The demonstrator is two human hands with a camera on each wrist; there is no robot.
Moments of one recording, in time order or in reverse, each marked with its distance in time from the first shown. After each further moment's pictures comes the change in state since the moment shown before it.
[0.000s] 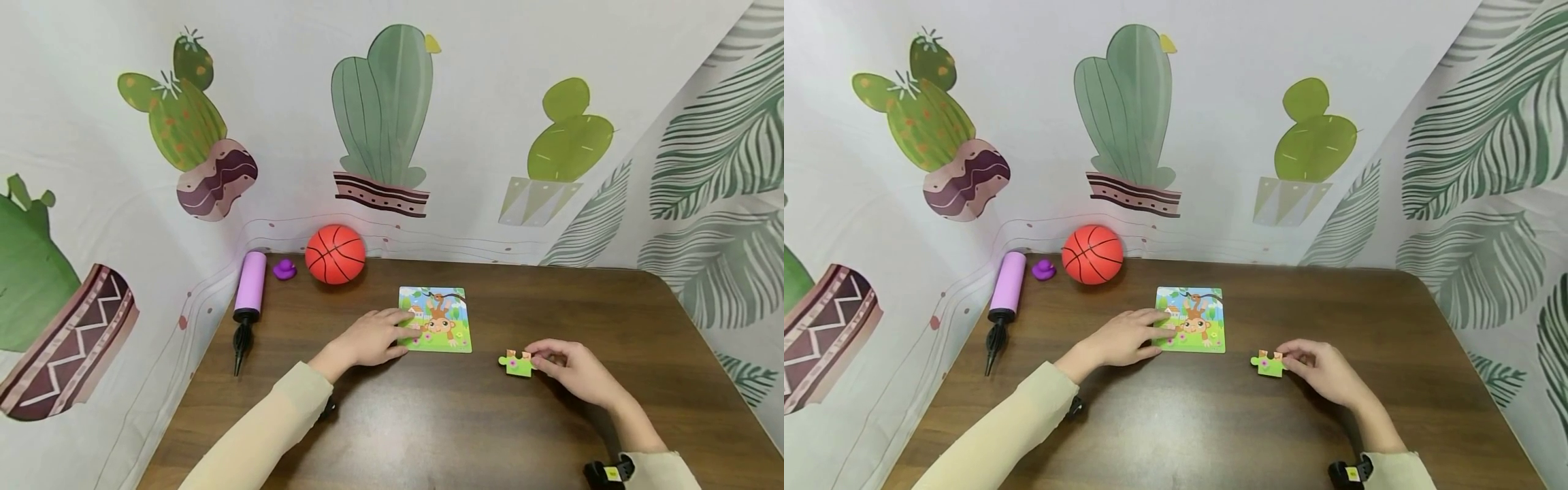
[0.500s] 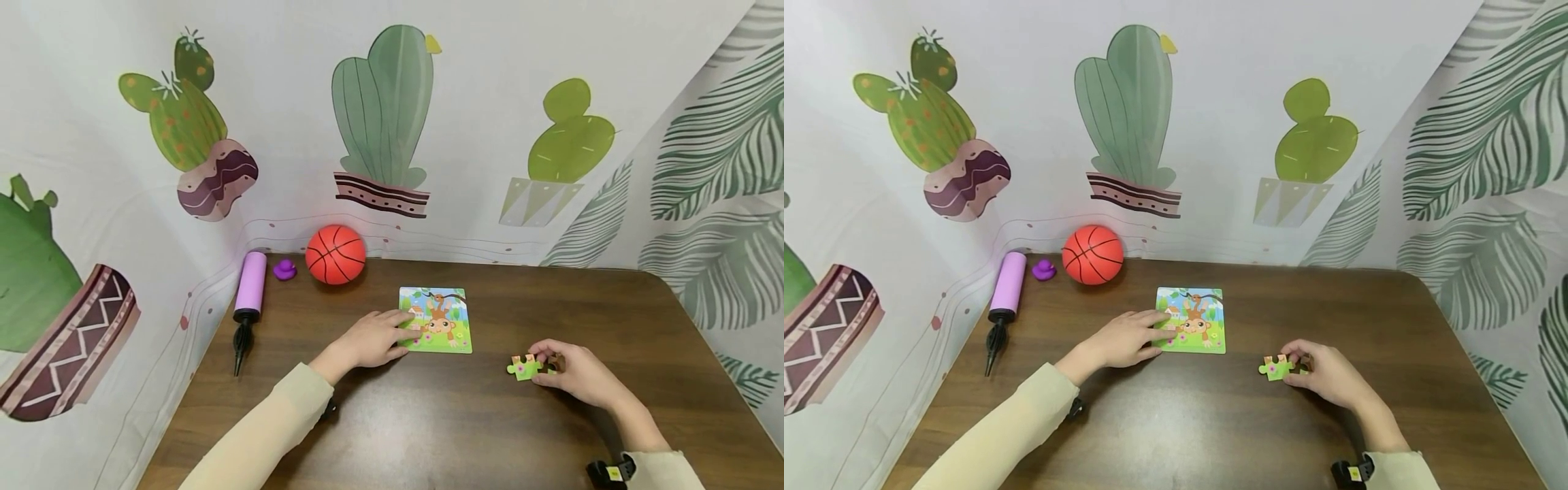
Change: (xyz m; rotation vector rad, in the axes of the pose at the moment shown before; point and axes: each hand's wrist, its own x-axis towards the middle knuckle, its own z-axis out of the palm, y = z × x) left_hand -0.002 0.004 -0.003 0.019 -0.012 -0.008; right_hand -0.002 0.001 -0.006 -0.149 -0.060 0.088
